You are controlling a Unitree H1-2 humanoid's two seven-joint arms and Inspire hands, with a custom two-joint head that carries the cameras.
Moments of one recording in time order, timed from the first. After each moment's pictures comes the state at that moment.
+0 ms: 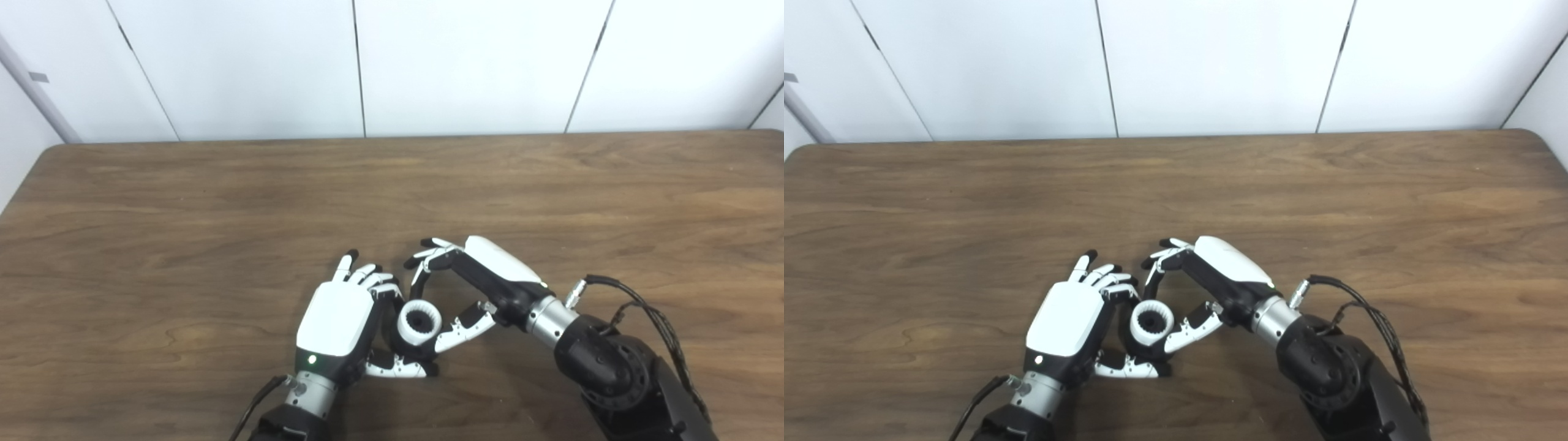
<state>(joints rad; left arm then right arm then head) 0.09 0.14 -0.47 -0.24 1.17 0.12 0.02 -0.18 -0.27 0.40 -0.40 -0.58 0.31 0.47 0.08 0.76</state>
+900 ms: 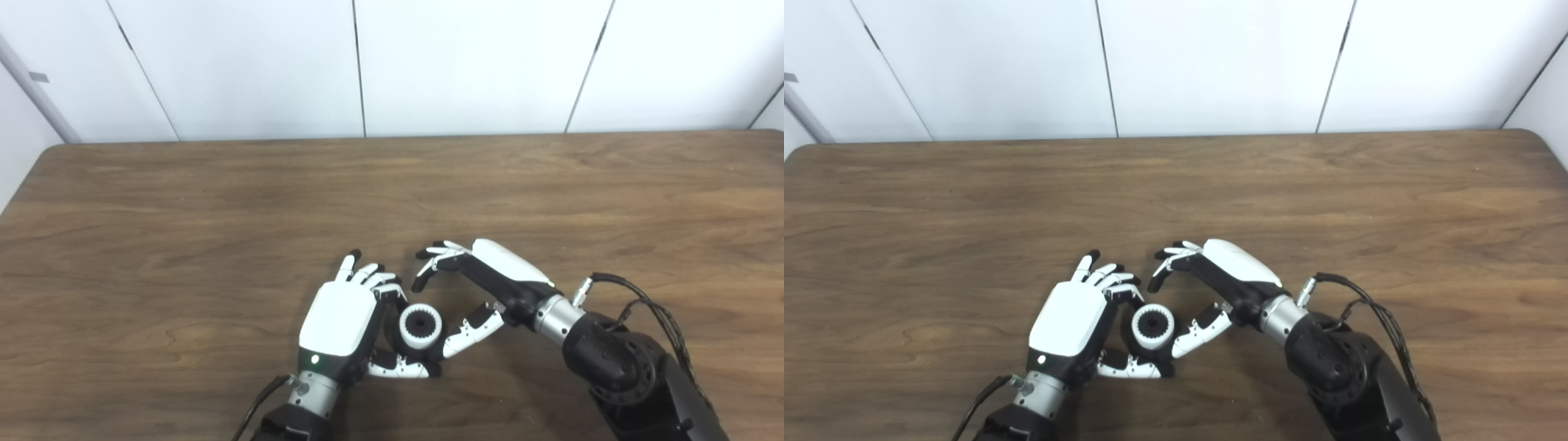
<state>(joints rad) 0.09 0.13 -0.47 -0.24 1.18 0.12 0.02 -0.19 -0.29 0.39 -0.40 -0.60 0.35 0.52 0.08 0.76</state>
